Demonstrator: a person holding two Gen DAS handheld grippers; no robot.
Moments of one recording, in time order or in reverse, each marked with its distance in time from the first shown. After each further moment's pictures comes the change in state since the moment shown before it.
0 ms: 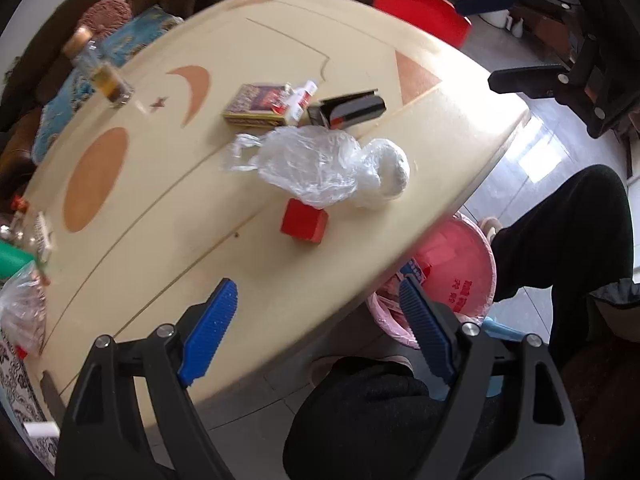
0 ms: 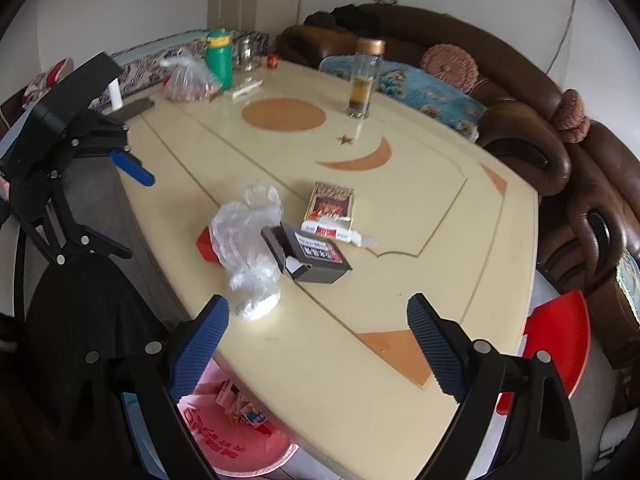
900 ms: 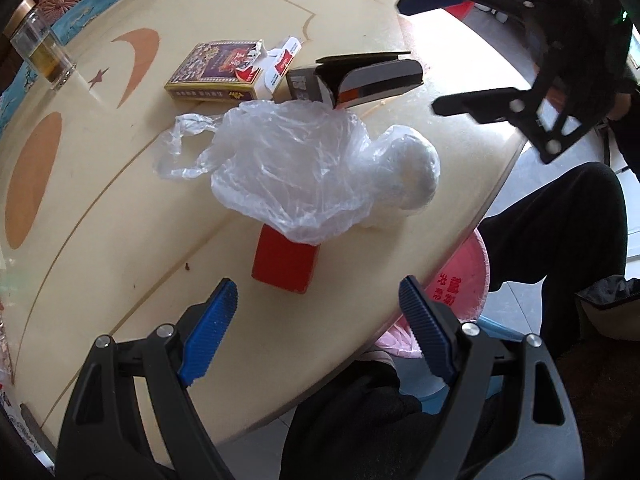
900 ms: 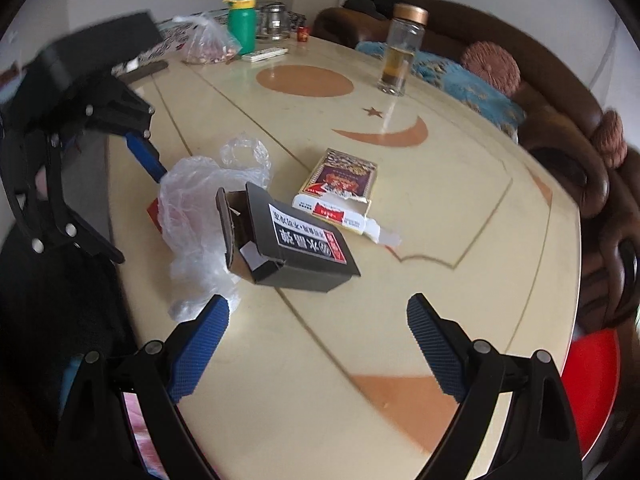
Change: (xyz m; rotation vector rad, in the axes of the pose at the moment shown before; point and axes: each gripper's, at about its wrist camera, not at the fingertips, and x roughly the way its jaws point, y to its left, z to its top) left arm 0.071 0.014 0.024 0.008 0.098 -0.151; right arm 0.090 -0.015 -0.007 -0.150 0.018 0.063
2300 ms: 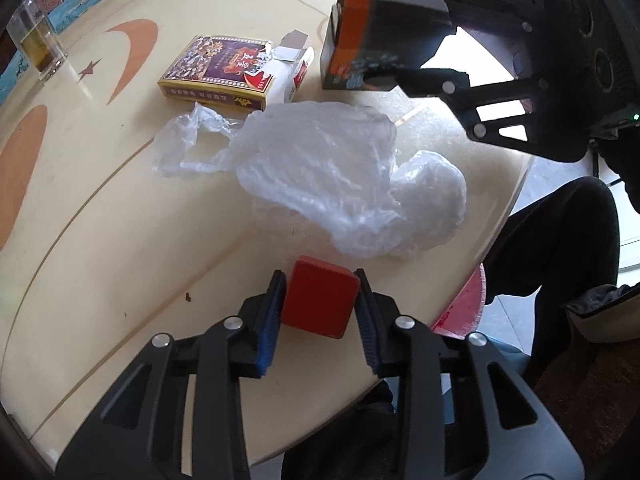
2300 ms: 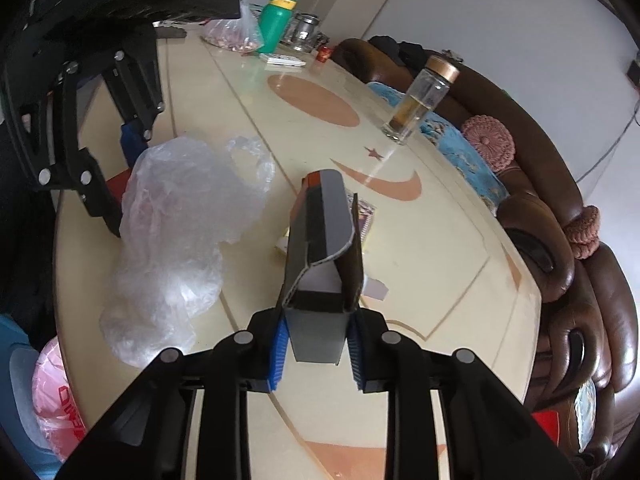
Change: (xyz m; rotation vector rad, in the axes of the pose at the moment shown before) left arm 0.004 0.042 0.016 -0.032 -0.020 -0.049; right arm 0.026 0.020 0.008 -0.240 -0.099 -0.184
